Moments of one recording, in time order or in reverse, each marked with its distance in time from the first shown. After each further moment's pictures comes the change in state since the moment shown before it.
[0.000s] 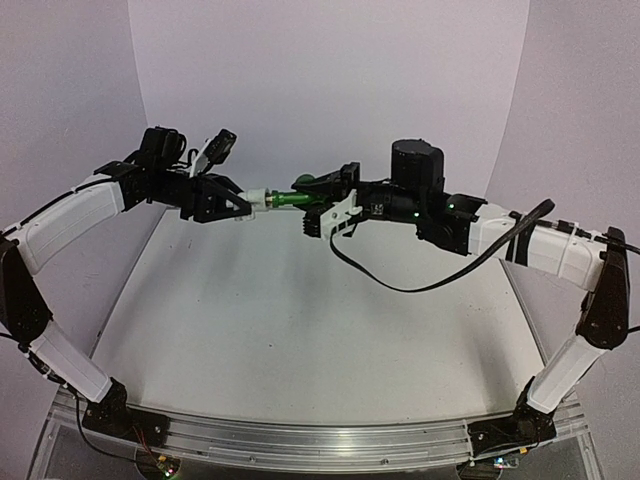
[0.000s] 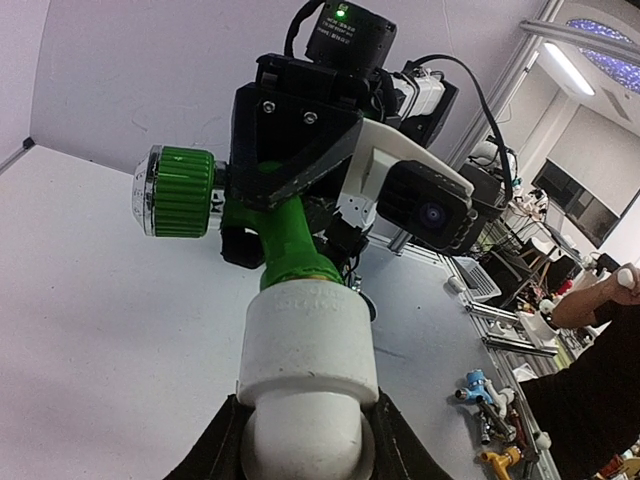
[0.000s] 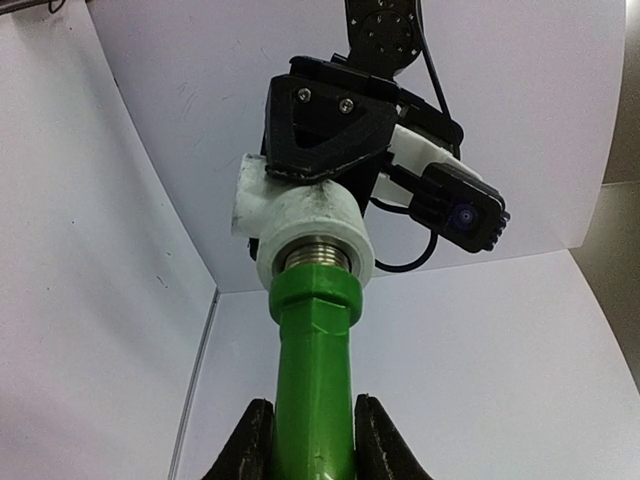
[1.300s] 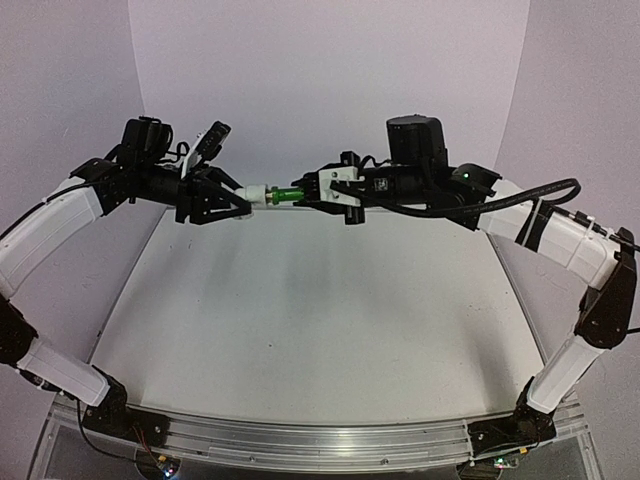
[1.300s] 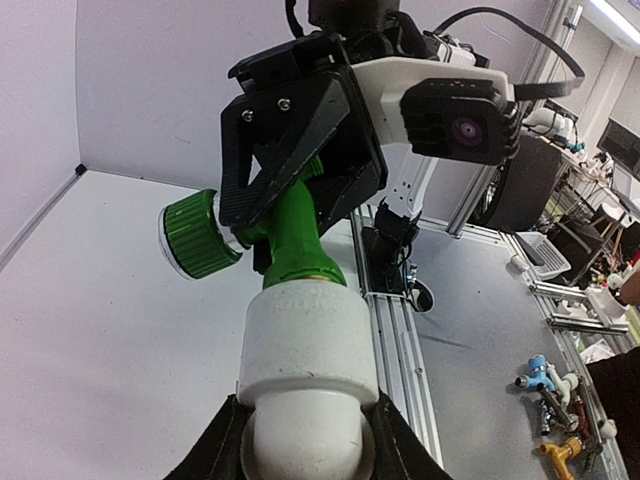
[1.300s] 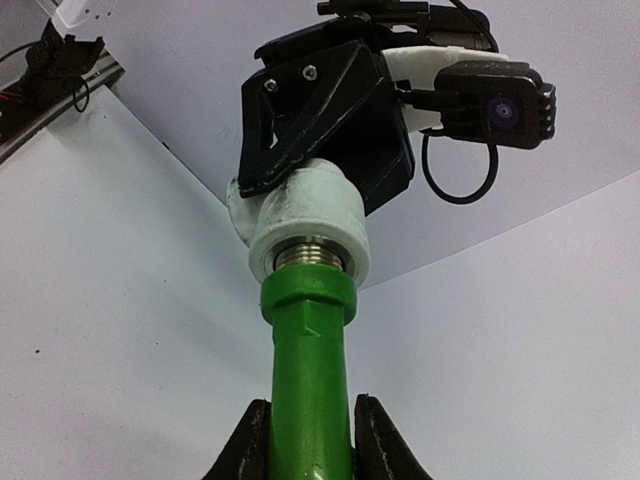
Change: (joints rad) left arm -0.068 -0.134 -0.001 -0.042 -0.229 0.079; right arm 0.025 0.013 0.229 -0.393 -0.015 0.321
